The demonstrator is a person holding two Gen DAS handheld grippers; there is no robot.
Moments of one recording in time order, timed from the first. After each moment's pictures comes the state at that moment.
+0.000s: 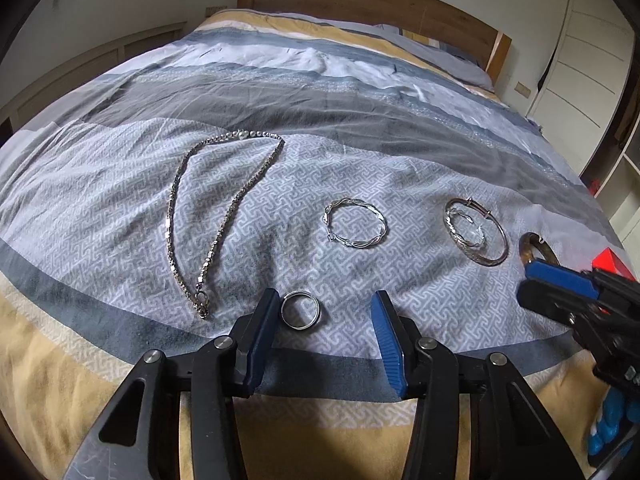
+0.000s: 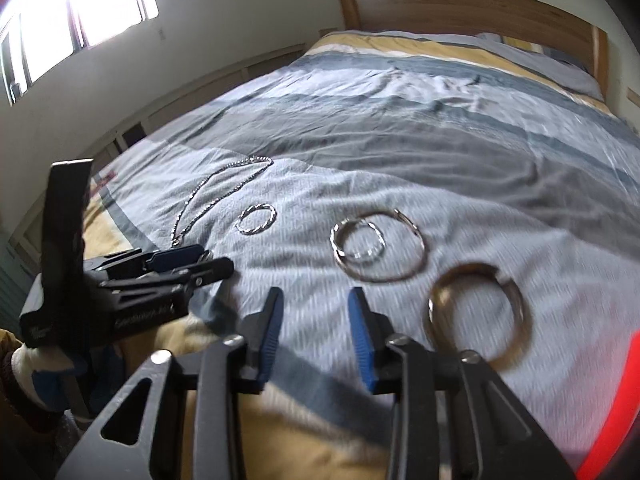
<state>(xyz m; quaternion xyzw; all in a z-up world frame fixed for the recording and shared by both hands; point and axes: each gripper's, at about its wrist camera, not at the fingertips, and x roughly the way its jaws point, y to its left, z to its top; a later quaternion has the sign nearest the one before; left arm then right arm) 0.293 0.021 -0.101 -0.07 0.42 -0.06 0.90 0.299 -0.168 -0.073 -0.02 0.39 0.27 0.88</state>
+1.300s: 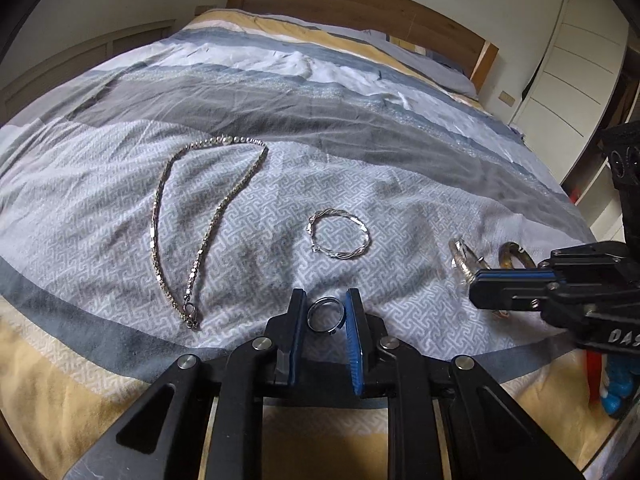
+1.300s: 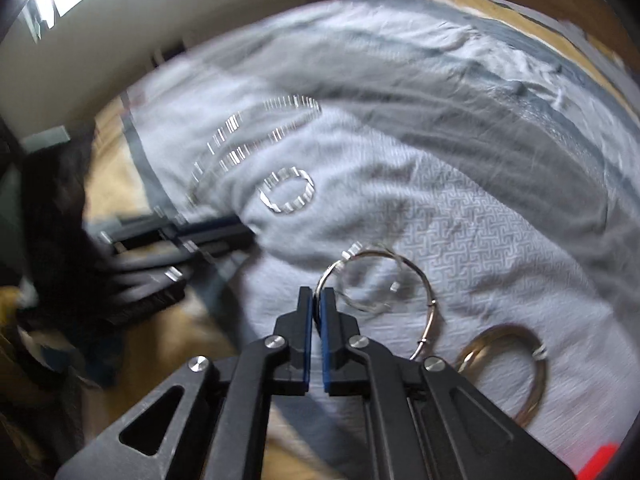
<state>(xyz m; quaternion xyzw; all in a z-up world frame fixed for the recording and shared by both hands) 0.293 0.024 -0.093 -0.09 0.41 -0.09 0.90 0.331 -0.151 -0.064 -0.04 0.47 0.36 0.80</state>
